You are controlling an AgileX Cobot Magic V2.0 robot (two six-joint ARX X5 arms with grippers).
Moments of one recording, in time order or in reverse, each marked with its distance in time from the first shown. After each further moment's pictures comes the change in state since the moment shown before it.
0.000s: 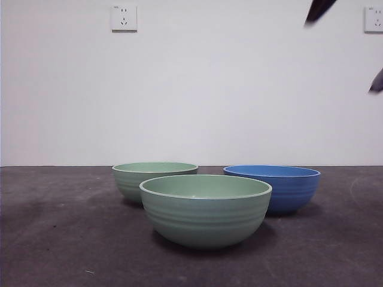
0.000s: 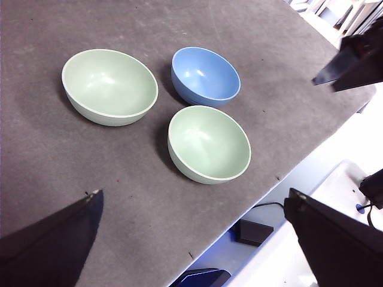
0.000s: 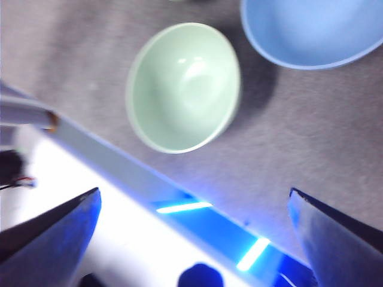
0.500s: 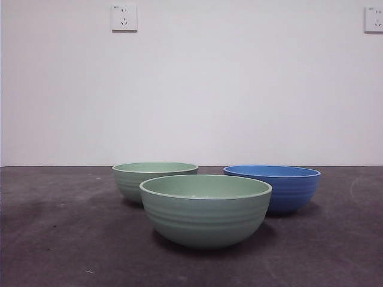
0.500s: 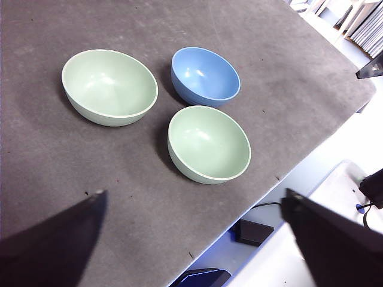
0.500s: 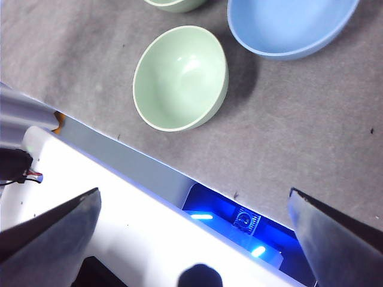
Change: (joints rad) left arm 0.000 0.000 0.000 0.000 0.000 0.001; right arm -0.229 -0.251 0.000 -0.213 -0.107 -0.171
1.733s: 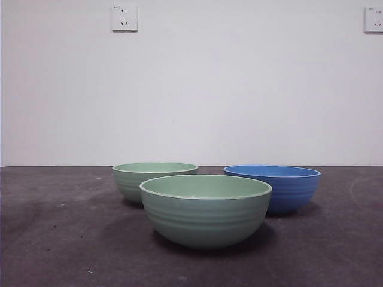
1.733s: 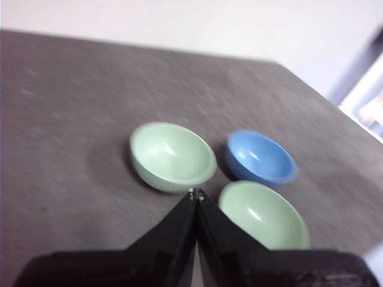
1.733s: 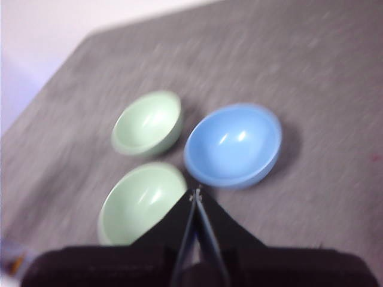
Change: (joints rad) left arm 0.001 -0.250 -0.311 0.467 -0.138 -0.327; right arm -0.049 -0.319 -0.254 0.475 0.106 0.216
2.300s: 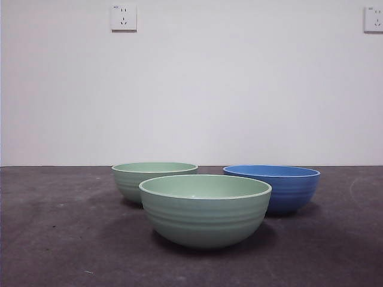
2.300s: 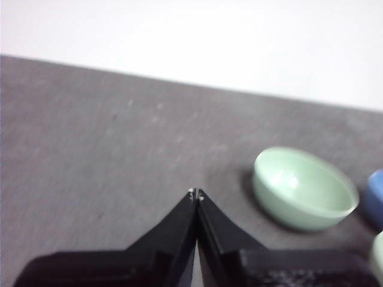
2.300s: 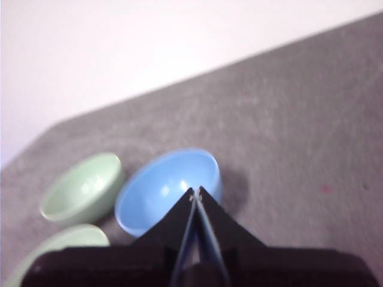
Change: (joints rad) left arm 0.000 -0.354 -0.488 0.389 -0.390 -0.070; right arm 0.000 -0.502 -0.645 0.574 0.233 0.190
